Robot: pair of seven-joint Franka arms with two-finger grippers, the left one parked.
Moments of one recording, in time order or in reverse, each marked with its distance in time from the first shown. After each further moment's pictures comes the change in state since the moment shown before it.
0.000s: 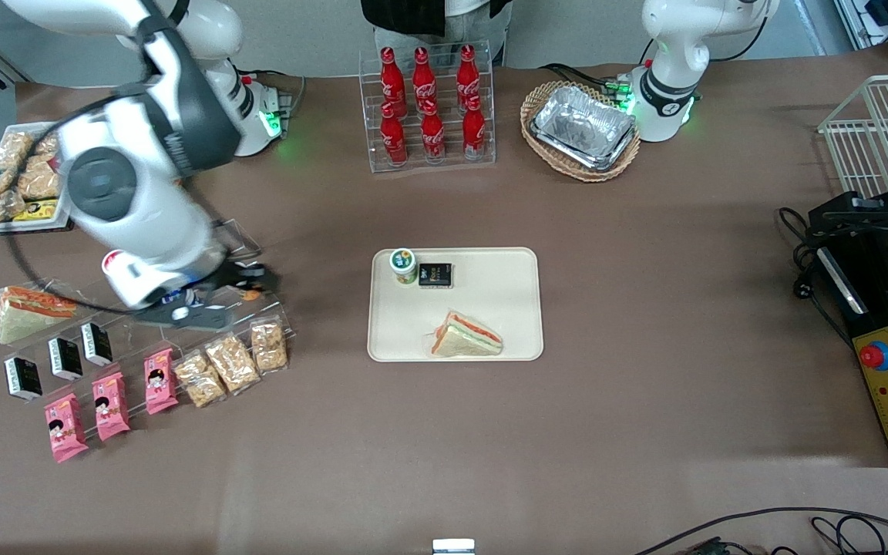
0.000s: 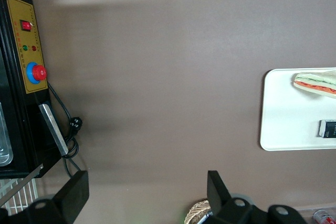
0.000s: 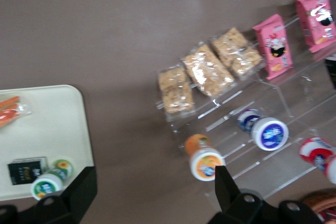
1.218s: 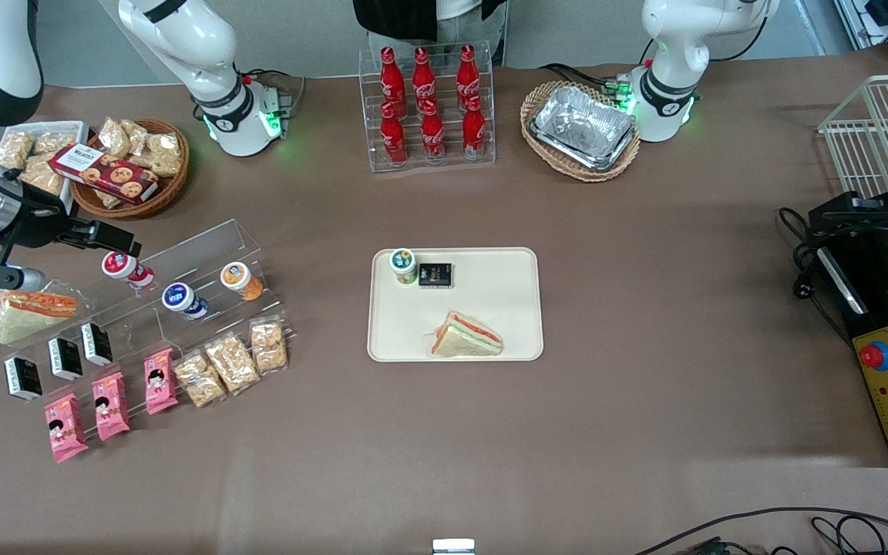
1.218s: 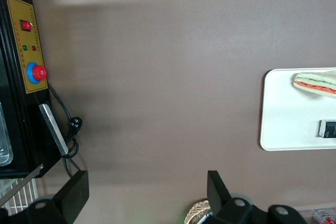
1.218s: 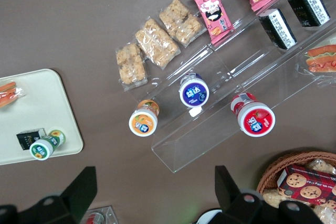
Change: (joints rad) arm -0.373 -0.235 -0.009 -0.079 0.262 -0.166 -0.293
